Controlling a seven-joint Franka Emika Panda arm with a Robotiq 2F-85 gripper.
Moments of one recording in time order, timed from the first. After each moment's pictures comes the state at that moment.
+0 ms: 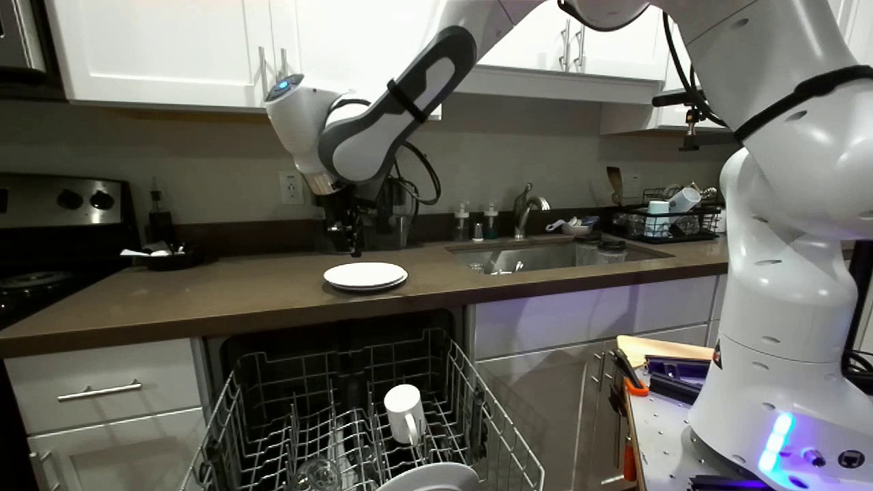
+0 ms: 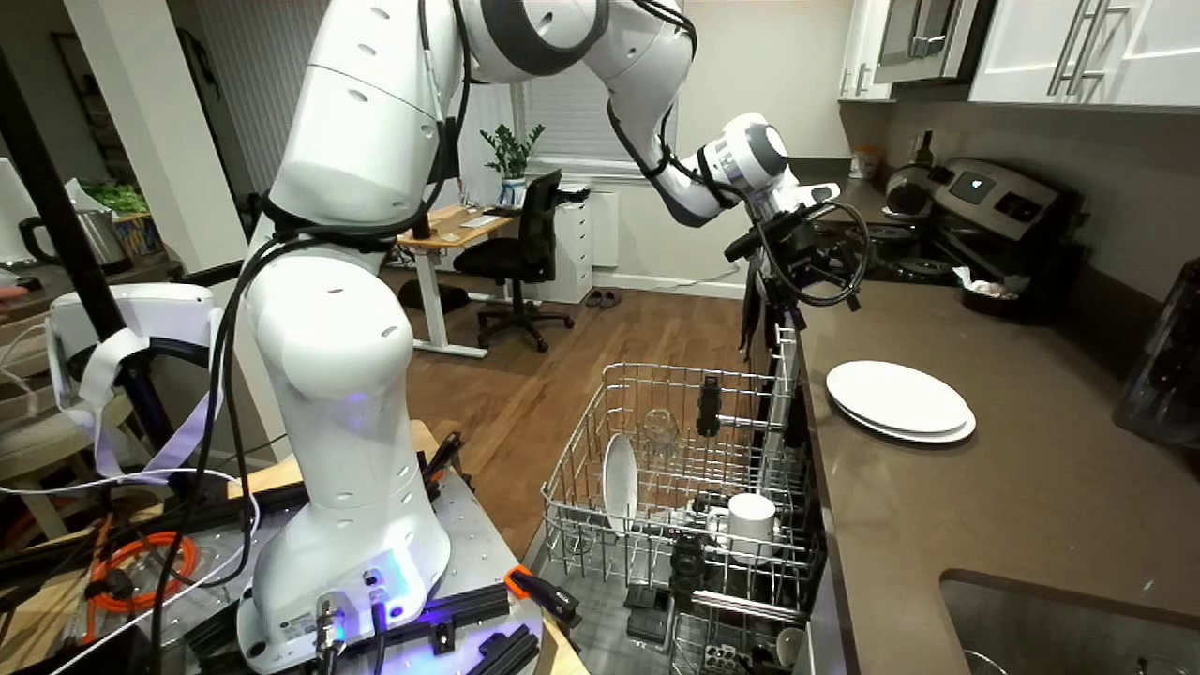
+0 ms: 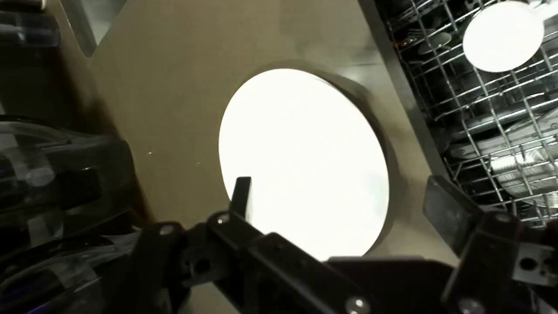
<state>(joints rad) 0.07 0.47 -0.07 -1.71 -0.75 2.10 0.29</state>
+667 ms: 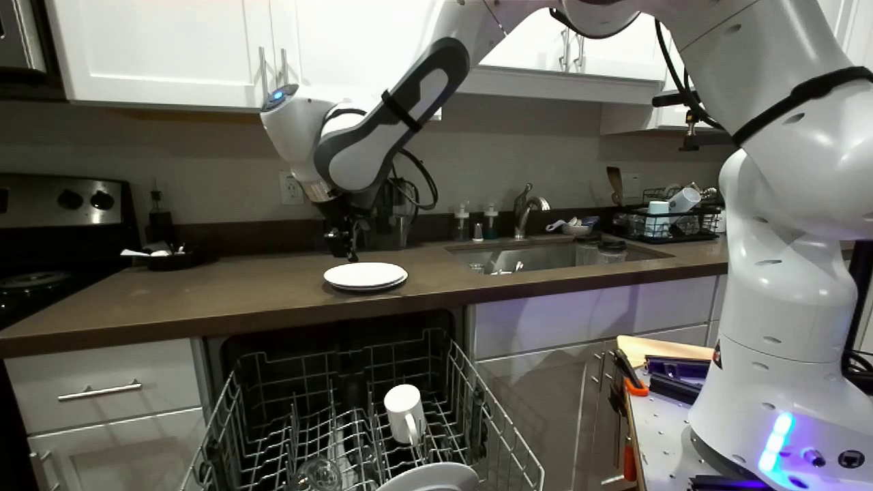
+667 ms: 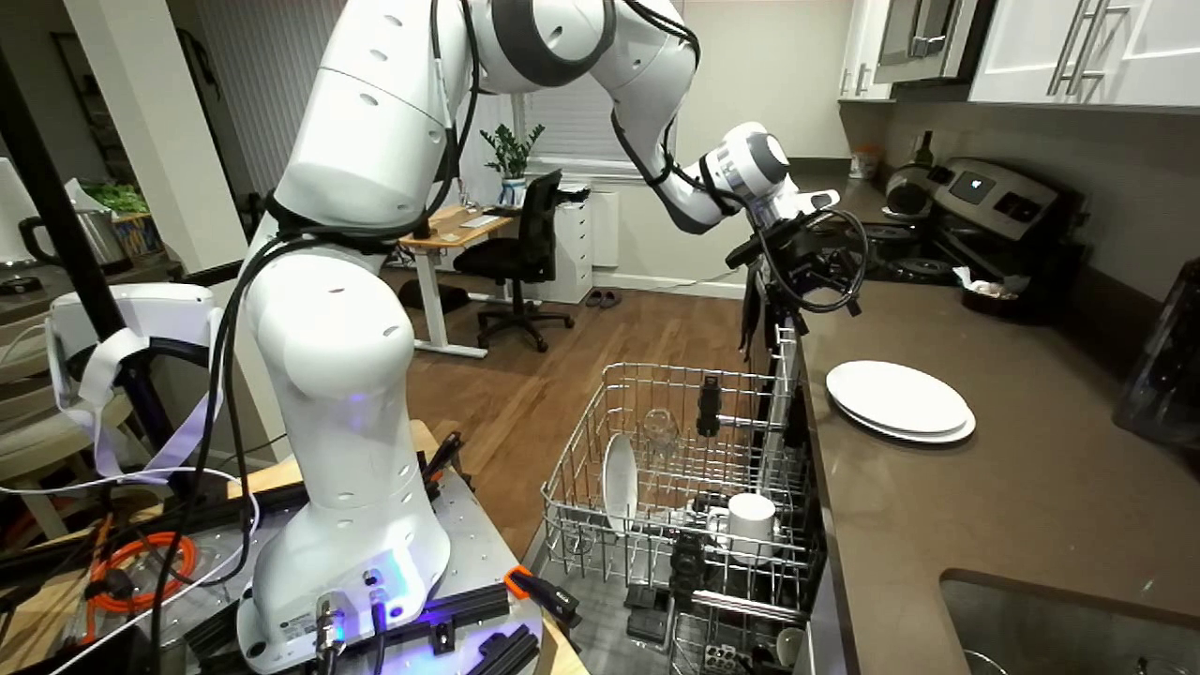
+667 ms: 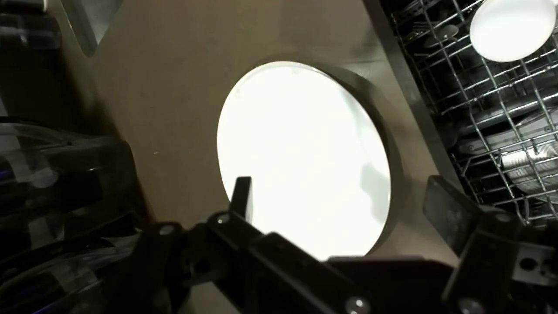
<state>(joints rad) 0.09 0.51 -0.09 -1.68 -0.76 2.10 0.33</state>
